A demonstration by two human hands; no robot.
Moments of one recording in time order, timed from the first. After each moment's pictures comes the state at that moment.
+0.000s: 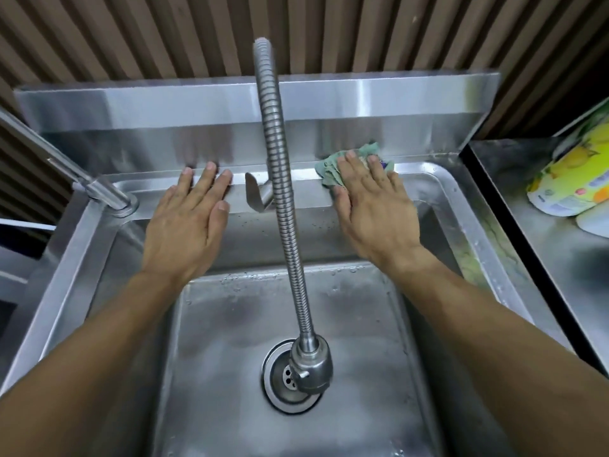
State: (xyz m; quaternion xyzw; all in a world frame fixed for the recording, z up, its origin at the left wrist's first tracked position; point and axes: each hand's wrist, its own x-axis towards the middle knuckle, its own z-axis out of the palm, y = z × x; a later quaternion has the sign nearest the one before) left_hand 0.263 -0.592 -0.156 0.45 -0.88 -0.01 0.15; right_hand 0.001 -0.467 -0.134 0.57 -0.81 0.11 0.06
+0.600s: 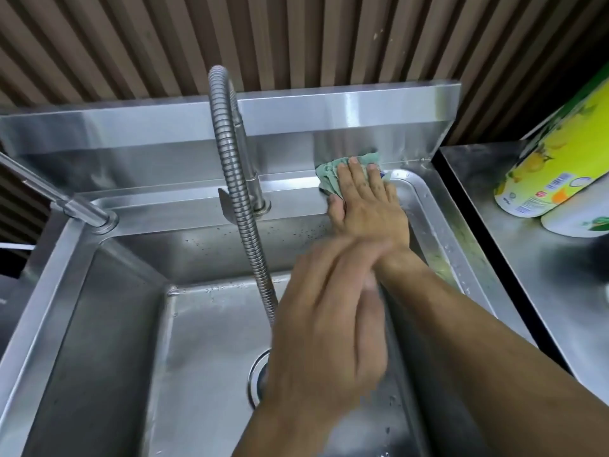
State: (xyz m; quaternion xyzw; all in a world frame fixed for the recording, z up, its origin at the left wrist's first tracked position) left_hand 0.153 -0.386 -0.068 0.28 -0.82 -0.24 0.44; right_hand -0.020 -0.459 -0.130 0.52 -0.85 0.09 -0.01
